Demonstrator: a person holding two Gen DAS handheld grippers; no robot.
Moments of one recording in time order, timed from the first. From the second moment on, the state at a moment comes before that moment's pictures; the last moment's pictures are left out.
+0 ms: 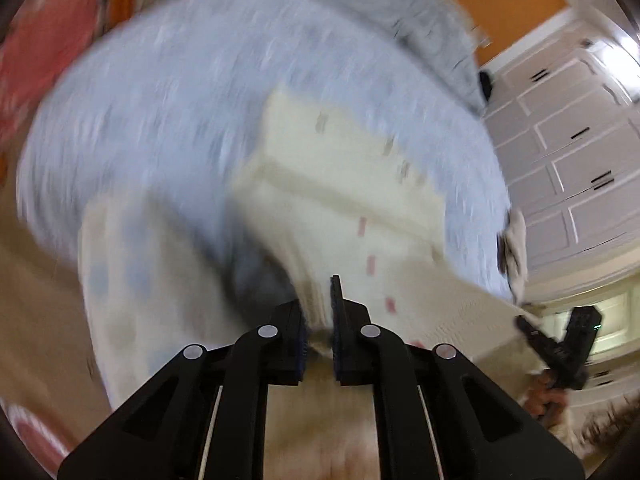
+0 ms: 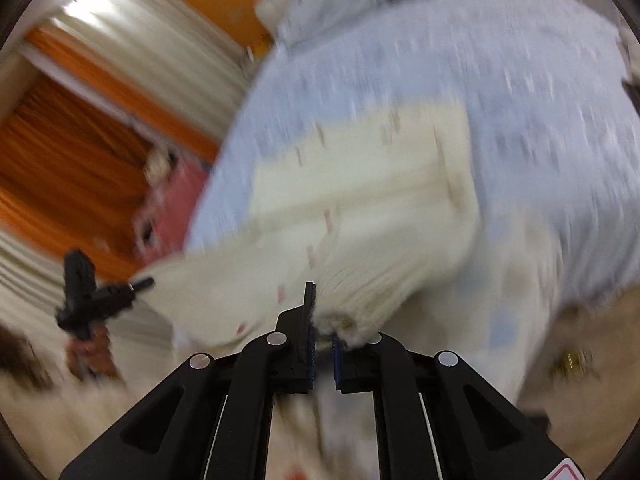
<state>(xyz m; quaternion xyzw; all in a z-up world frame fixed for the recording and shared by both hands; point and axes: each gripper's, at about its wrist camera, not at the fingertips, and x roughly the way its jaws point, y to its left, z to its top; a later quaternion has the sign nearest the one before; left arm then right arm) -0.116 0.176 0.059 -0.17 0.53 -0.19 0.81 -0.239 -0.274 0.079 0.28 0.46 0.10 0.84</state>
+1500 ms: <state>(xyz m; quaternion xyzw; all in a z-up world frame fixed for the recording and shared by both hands) 0.118 0.109 -0.117 -0.05 0.55 -0.01 0.83 -0.040 -0.344 -0.047 0.30 0.38 -0.12 0.86</state>
